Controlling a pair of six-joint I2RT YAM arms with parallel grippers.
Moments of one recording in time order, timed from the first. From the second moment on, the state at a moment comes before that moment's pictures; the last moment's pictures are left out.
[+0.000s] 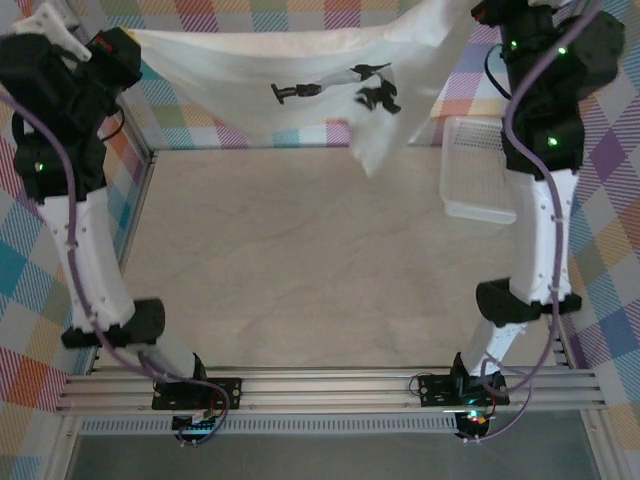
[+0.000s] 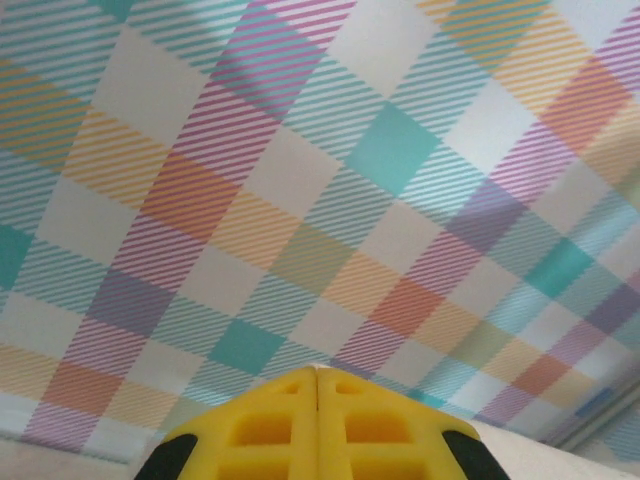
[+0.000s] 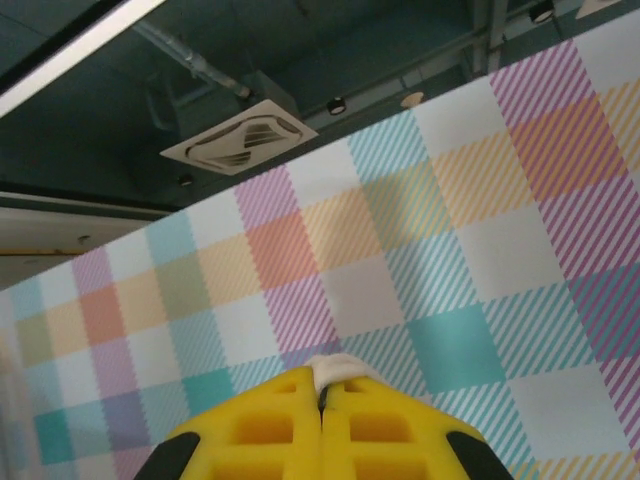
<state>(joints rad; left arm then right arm) 0.10 1.57 2.41 -0.76 0.24 -0.59 0.22 1.72 2.59 -0.30 -0.01 0.32</state>
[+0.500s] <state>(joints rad) 0.06 1.16 0.67 -0.32 0.37 -0.69 0.22 1.27 0.86 -0.32 -0.07 0.76</state>
